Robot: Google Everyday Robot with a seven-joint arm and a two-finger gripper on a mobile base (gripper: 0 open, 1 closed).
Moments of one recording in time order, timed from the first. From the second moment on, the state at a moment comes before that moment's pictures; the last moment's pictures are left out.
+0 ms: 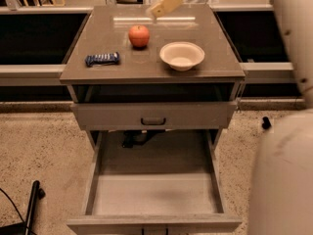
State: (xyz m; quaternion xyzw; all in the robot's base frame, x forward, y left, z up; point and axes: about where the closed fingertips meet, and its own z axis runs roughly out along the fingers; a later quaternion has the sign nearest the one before) arm 0.751 -0.019 1.045 -0.56 0.60 0.15 0.55
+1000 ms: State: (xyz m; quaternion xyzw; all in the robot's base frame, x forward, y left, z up) arm 0.819 0.063 0.921 -0.56 0.68 0.18 0.44
